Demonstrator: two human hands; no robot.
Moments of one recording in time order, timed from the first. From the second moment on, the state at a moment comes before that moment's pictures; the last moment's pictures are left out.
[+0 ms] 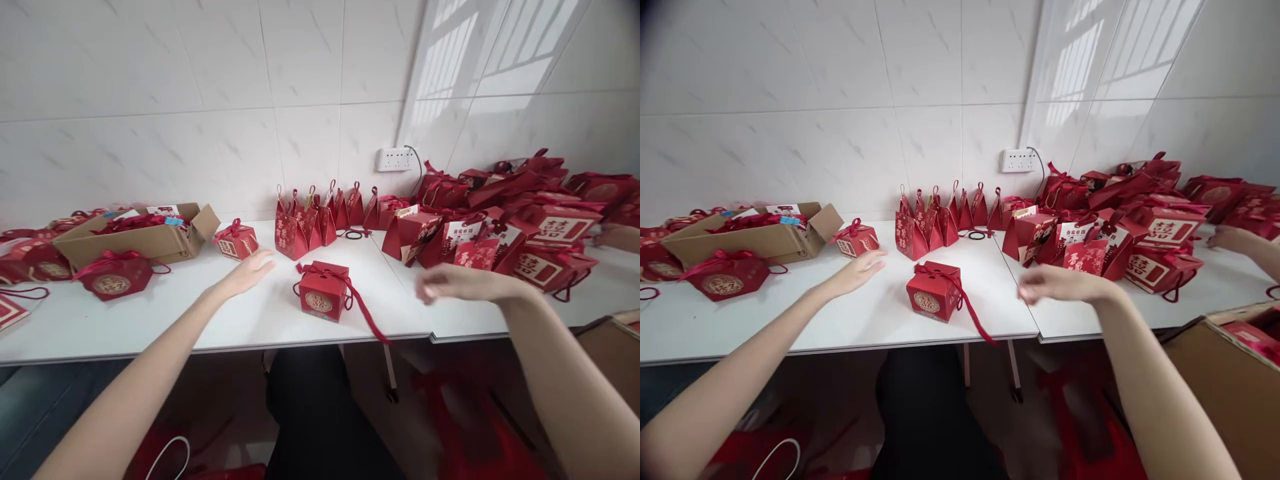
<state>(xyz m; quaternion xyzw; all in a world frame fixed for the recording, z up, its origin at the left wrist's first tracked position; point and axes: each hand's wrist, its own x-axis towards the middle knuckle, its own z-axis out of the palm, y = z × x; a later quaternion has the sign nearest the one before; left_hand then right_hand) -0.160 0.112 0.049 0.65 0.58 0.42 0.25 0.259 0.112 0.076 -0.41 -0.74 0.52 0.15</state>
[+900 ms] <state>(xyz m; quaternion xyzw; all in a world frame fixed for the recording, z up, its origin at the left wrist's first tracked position) -0.099 0.098 0.008 0.54 0.46 0.41 0.57 0.149 0.133 0.011 -0.31 -0.60 0.68 0.27</state>
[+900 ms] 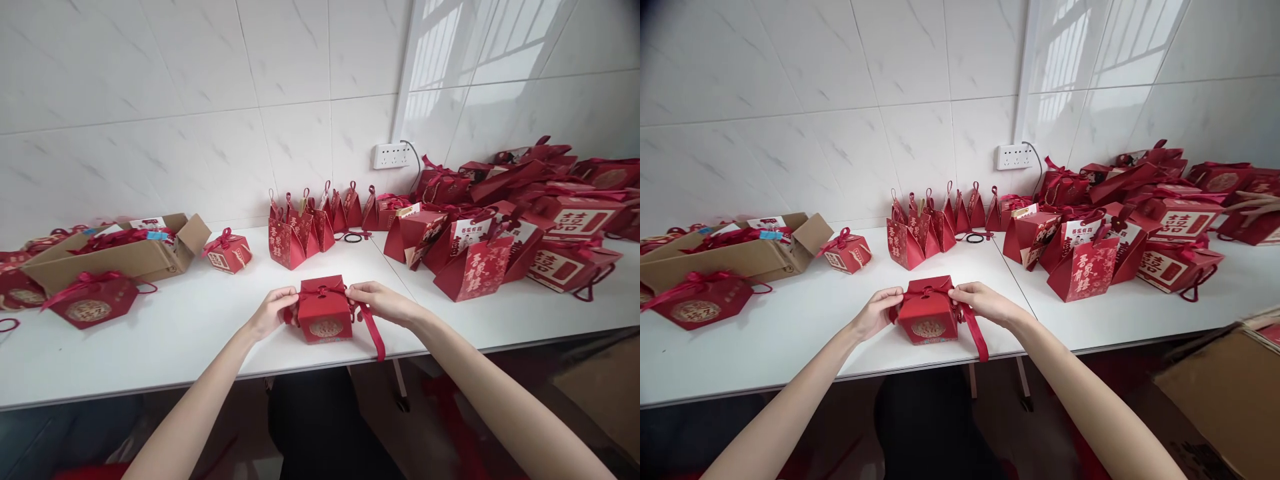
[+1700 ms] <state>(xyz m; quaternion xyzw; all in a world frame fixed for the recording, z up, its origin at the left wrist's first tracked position) -0.107 0.095 -0.004 0.55 0.45 0.41 0.57 0.156 0.142 0.010 -0.32 -0.56 0.73 0.22</state>
